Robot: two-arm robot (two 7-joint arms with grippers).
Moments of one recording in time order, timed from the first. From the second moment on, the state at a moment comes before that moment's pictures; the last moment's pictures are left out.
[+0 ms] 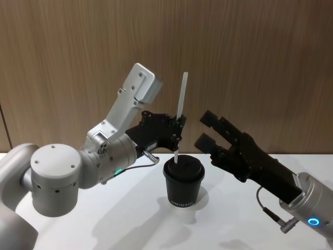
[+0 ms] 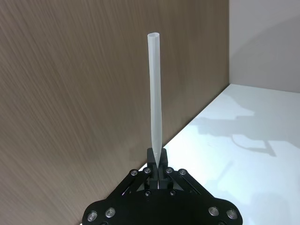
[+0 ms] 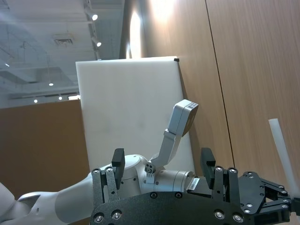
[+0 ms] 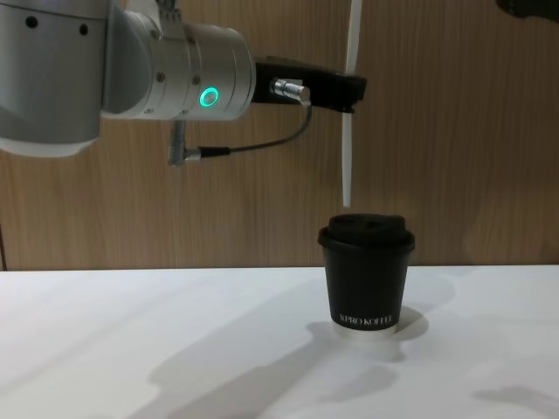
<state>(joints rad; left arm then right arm) -0.65 0.30 0.61 -1.52 -0.37 0.31 -0.26 0.29 0.43 -0.29 -1.63 0.99 0.09 0.95</state>
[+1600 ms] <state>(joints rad) -0.66 0.23 0.59 -1.41 -0.33 0.27 -0.27 0.29 0.43 -0.29 -1.63 0.99 0.09 0.95</state>
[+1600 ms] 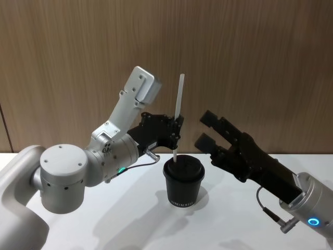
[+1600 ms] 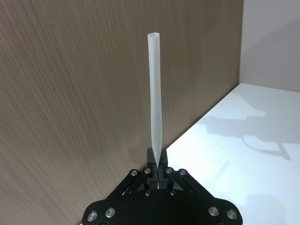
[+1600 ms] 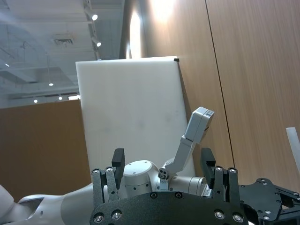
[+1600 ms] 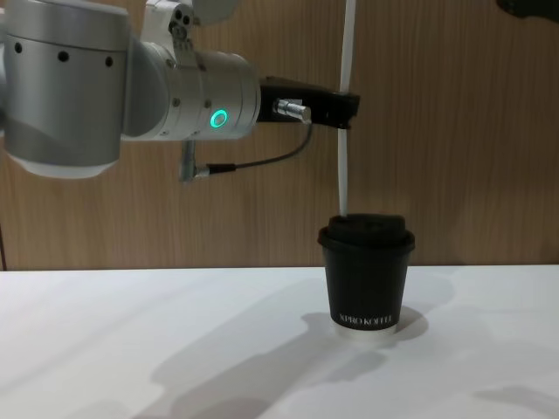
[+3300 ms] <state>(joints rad) -0.67 0.22 0.58 -1.39 -0.32 0.29 -0.30 0.29 0.43 -0.29 -1.63 0.99 0.09 0.95</state>
